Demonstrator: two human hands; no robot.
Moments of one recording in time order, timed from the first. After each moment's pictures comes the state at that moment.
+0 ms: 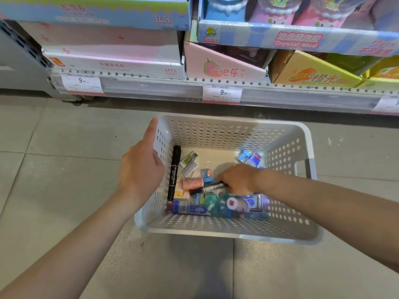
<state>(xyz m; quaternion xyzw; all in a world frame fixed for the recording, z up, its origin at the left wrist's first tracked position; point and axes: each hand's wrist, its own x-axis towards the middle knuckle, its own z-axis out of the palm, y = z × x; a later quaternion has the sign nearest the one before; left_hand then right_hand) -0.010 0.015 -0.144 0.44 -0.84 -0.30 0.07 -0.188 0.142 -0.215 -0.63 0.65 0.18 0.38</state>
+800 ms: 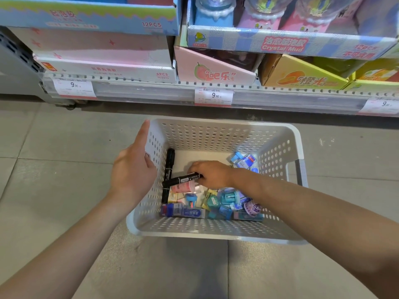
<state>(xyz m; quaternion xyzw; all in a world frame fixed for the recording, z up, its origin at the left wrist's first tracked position) -0.010 0.014 -0.148 0.46 -0.83 -0.31 0.07 -0.175 0.111 -0.238 -0.62 0.67 -0.02 0.40</state>
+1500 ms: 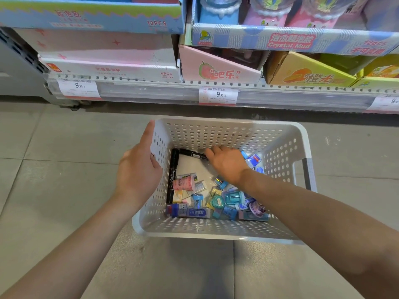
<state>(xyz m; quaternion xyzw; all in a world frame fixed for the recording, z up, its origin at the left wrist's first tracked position) -0.009 0.012 -0.149 0.44 -0.84 -0.31 0.08 -0.185 0.117 -0.230 -0.63 0.76 0.11 0.10</state>
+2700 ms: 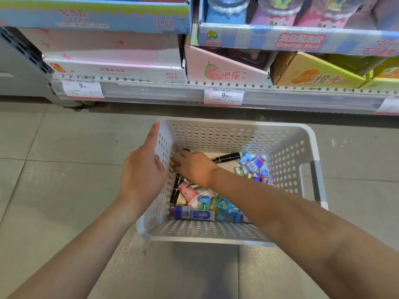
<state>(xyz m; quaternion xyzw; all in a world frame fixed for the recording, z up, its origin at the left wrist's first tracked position) -0.010 0.013 -0.145 0.43 -0.84 -0.32 0.09 -0.140 0.063 -0.256 -0.77 0.63 0.08 0.07</state>
